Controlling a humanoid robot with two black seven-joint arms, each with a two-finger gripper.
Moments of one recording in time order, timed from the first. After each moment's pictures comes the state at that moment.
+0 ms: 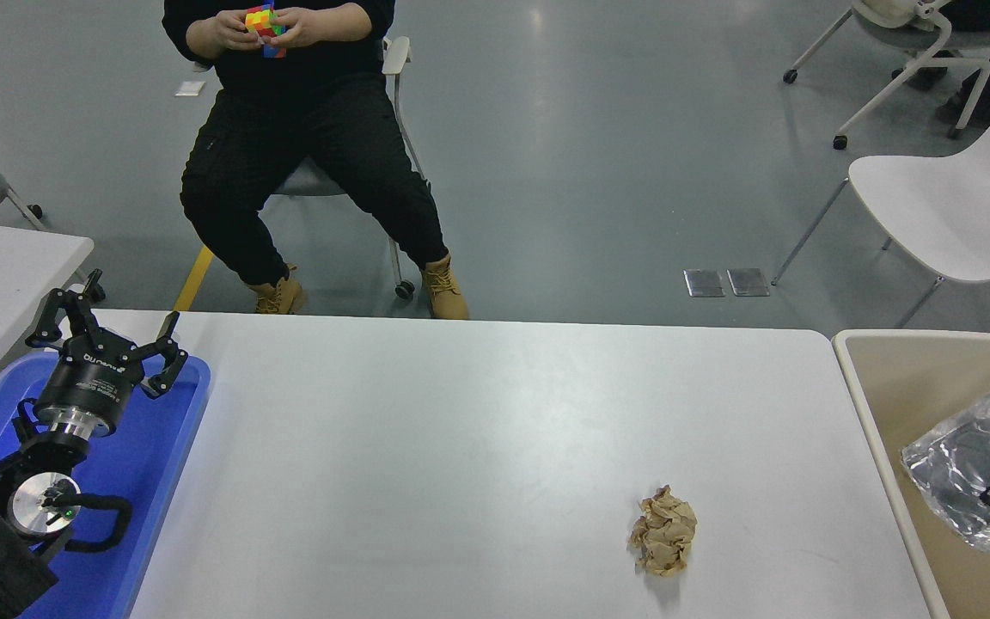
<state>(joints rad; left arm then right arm) -0.55 0.46 -0.57 -0.39 -0.23 -0.70 -0.60 0.55 -0.42 -0.17 -0.02 -0.55 0.13 0.23</state>
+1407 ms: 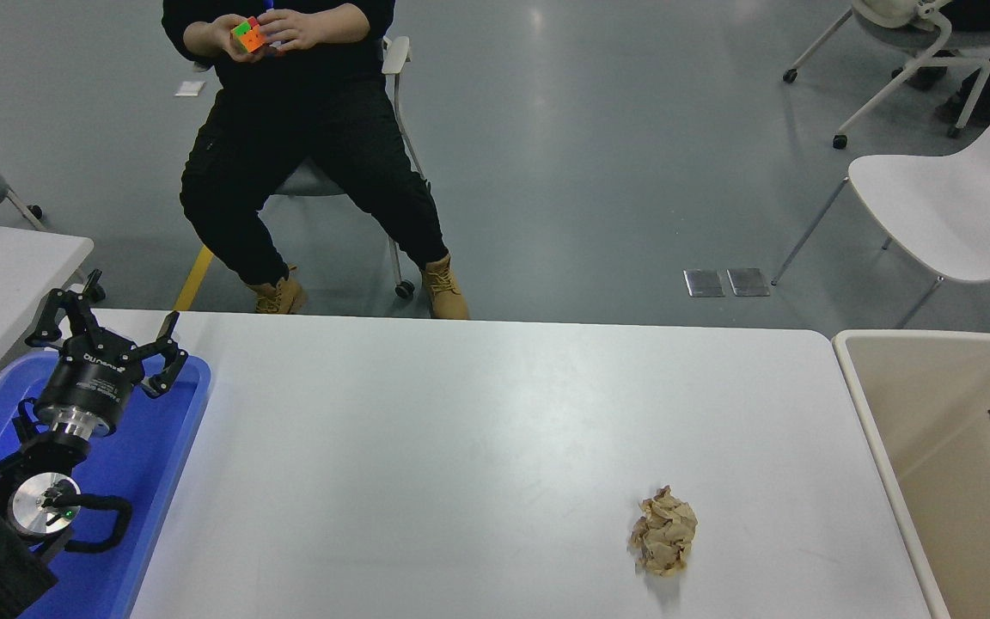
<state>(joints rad) -0.55 0.46 -0.57 -0.39 -0.23 -0.70 -0.60 0.68 -0.48 0.26 0.11 -0.43 -0.05 0.24</state>
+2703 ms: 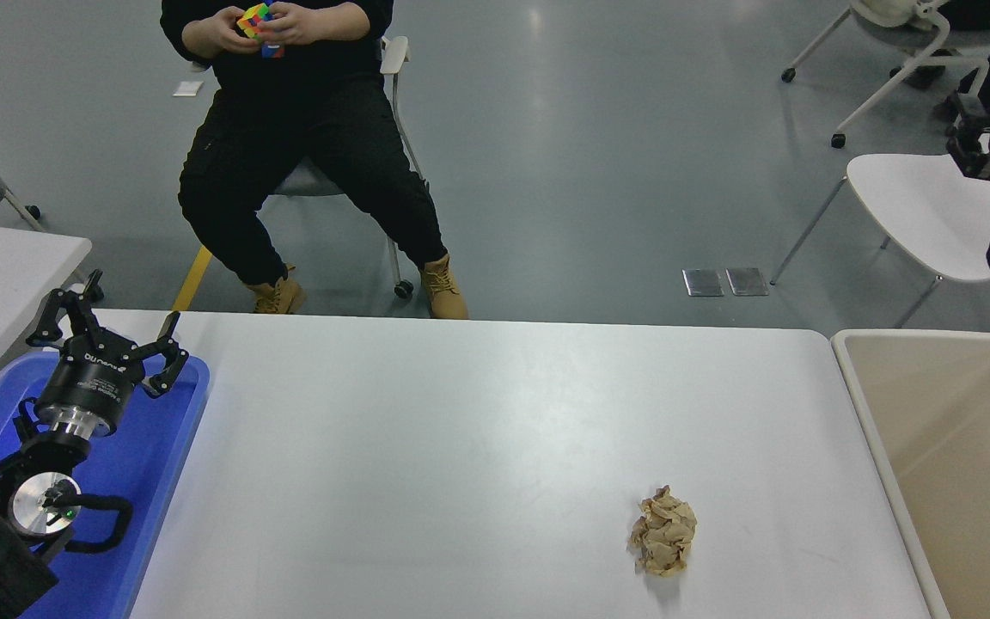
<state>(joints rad) -0.55 0.46 -0.57 -0.39 -0.23 -0.70 -0.60 0.99 -0.56 0.77 0.68 -0.24 -0.06 0.27</state>
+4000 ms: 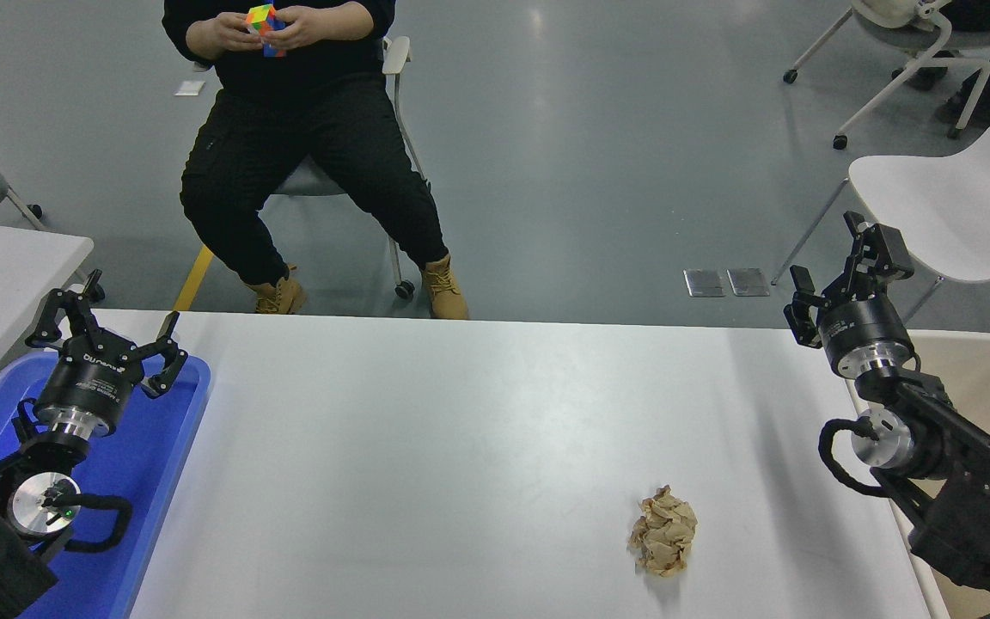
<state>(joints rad) -0.55 0.46 -0.57 -0.39 -0.23 -0.70 -0.60 0.60 -0.35 0.78 0.72 -0.25 -0.06 0.57</state>
